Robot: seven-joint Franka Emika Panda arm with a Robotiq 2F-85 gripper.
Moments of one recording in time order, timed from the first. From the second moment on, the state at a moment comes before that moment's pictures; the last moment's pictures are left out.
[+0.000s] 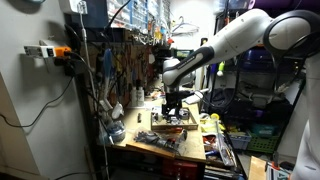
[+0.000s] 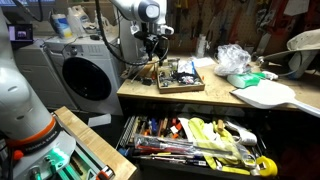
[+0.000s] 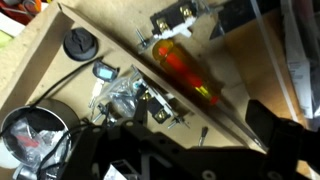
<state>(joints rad) -0.04 0.23 -0.08 -1.98 0.02 2.13 0.04</state>
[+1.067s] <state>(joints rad) -0.08 0.07 -0.09 -2.20 0.00 2.10 0.01</state>
